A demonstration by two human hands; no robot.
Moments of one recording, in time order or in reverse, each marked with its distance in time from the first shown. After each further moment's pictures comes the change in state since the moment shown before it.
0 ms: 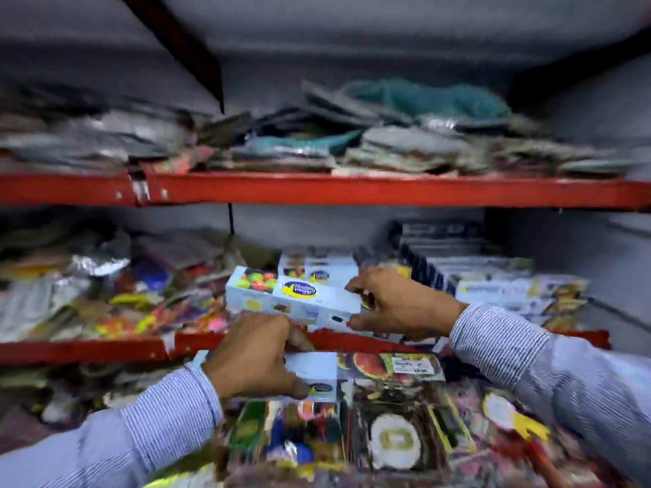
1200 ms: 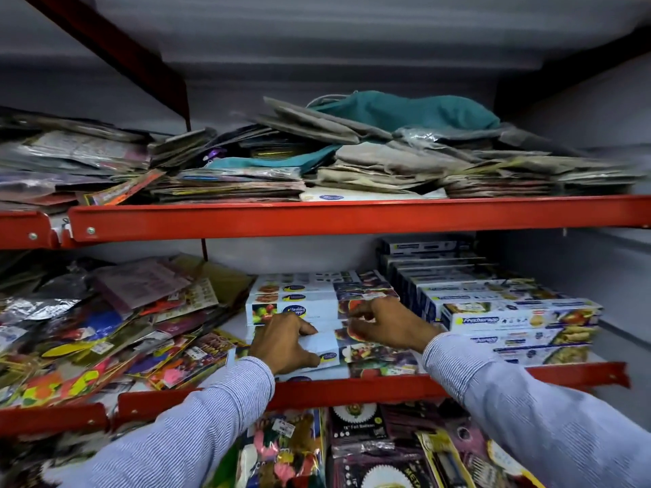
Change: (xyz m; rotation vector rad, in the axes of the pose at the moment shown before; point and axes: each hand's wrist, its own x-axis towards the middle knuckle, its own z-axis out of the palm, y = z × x) left_hand 0.183 -0.018 0.067 -0.138 0.132 -0.096; right_hand 0.064 0.138 0.054 0.155 0.055 0.201
